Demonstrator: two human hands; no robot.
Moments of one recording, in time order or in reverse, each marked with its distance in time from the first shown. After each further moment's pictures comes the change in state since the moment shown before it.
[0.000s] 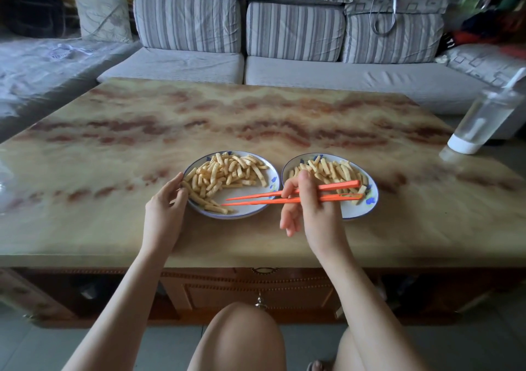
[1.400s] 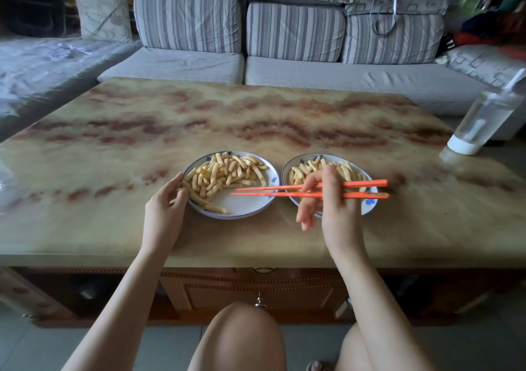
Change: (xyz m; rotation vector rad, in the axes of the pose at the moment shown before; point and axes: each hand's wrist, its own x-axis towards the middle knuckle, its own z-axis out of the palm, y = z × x) left_hand -0.002 0.002 0.000 -0.020 0.002 -0.018; right_hand 0.002 -0.010 -0.013 0.004 0.157 -0.018
